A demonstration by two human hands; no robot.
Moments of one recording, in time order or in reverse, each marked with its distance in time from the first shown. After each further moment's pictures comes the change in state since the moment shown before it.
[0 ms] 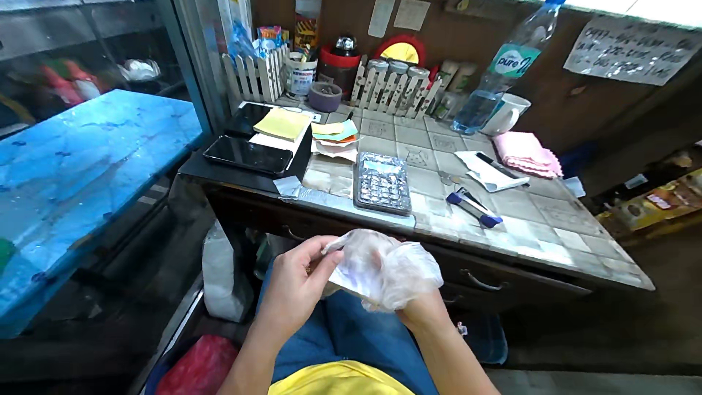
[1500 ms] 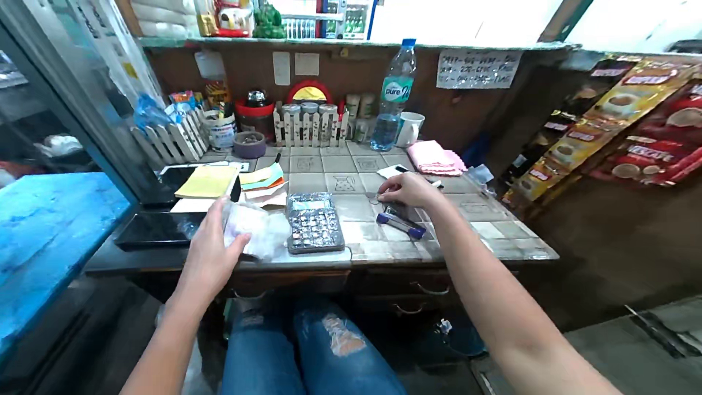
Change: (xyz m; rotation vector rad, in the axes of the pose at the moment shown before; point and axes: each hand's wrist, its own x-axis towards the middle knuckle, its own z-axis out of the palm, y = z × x) left_hand 0.148 -0.017 -0.026 0.583 0.016 0.100; right_hand 0.222 -0.069 -0.225 -1.242 -0.044 0.069
